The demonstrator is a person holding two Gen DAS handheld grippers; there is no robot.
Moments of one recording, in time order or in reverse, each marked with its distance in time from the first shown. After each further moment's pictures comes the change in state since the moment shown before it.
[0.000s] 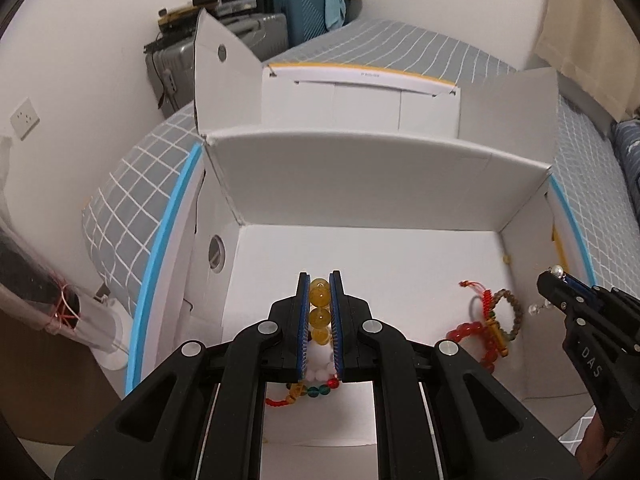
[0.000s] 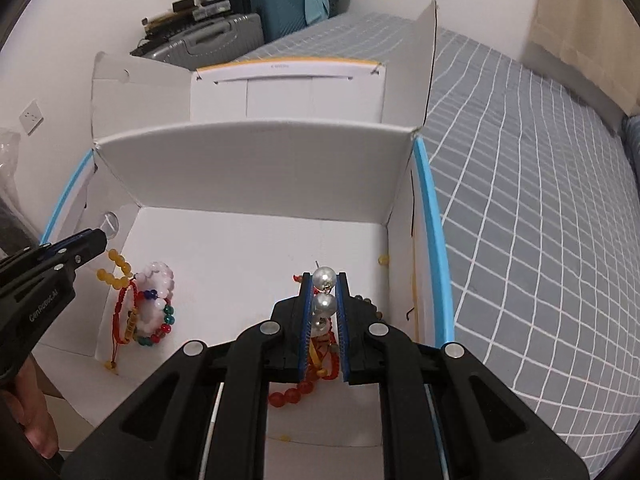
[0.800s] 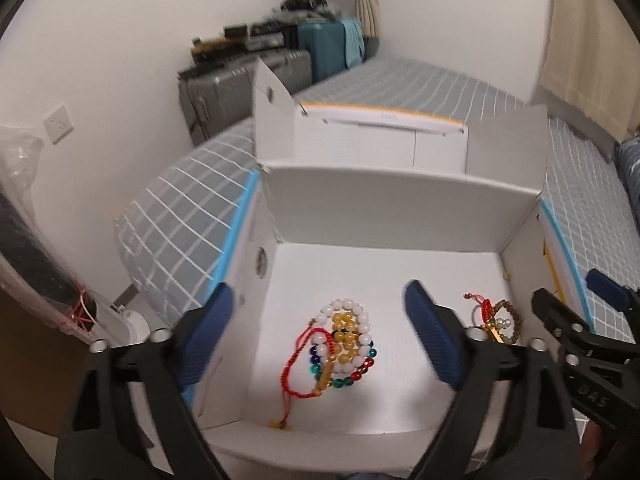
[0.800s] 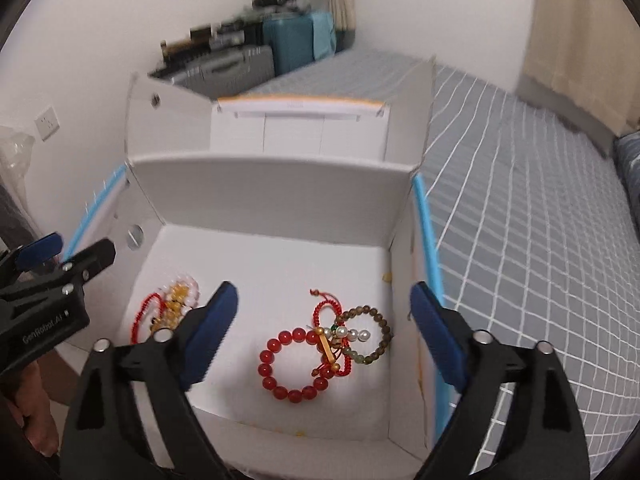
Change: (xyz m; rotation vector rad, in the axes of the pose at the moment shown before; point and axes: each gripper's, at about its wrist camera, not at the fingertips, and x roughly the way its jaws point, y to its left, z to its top) left arm -0.061 0.017 -0.022 -0.041 -0.166 0.053; right arm -0.051 0.017 -0.014 -0.025 -0.165 -0.004
